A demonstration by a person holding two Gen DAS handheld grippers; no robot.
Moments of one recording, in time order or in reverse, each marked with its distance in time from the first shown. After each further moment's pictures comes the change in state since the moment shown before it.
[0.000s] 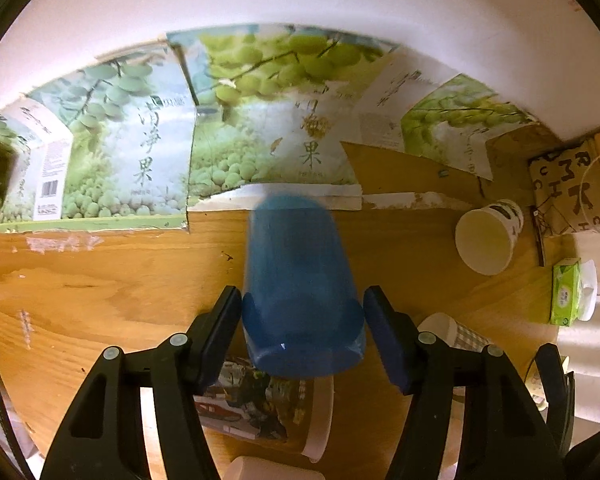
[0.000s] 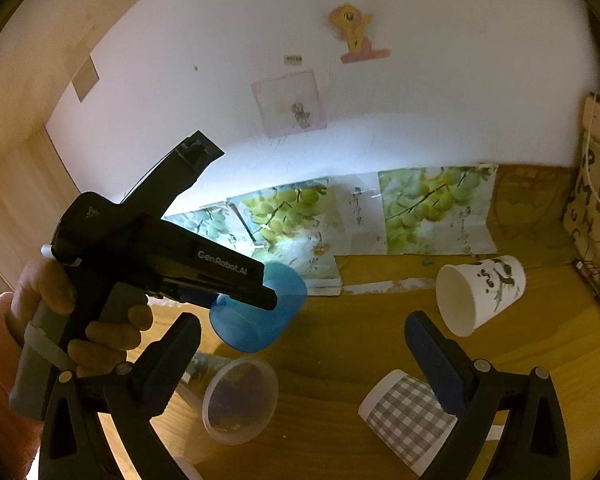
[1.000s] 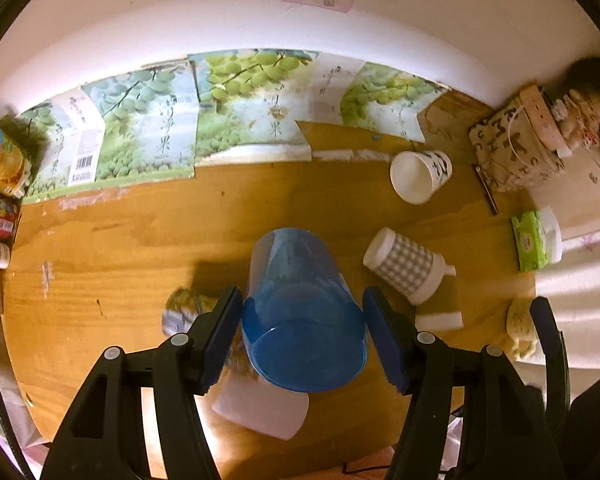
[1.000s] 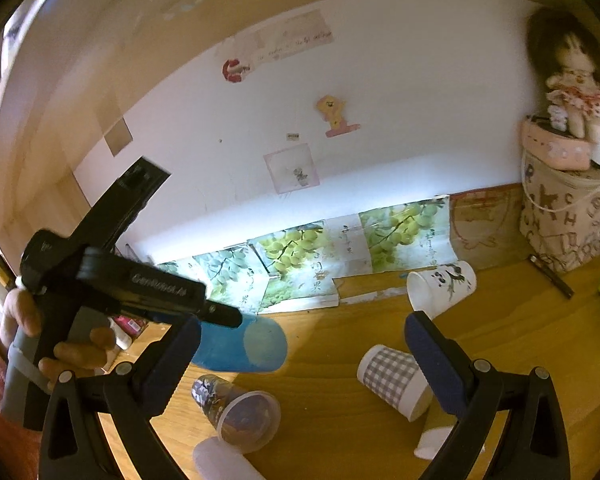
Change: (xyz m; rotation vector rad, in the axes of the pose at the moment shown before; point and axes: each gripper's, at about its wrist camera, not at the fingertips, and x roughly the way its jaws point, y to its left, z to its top) left arm -0.085 -0.021 -0.100 0.068 -0.075 -0.042; right arm -0.108 0.011 -0.025 0.080 -0.153 -0.002
